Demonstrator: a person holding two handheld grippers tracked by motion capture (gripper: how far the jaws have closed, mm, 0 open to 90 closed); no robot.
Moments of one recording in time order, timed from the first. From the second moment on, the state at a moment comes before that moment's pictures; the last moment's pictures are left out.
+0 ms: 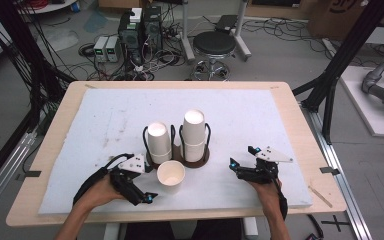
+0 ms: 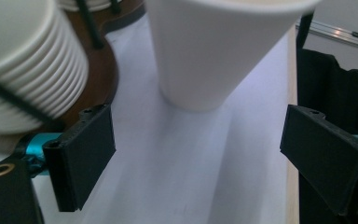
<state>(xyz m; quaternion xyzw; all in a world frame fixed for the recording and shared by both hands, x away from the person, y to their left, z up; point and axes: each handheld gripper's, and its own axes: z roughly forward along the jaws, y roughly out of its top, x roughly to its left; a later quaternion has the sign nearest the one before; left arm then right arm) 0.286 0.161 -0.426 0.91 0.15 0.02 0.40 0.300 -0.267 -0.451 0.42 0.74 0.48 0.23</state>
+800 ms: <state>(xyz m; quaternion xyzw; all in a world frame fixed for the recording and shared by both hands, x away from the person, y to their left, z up) 0.288 0.240 -0.433 0.84 0.26 0.09 0.47 0.300 -0.268 -0.451 0.41 0.74 0.48 0.22</state>
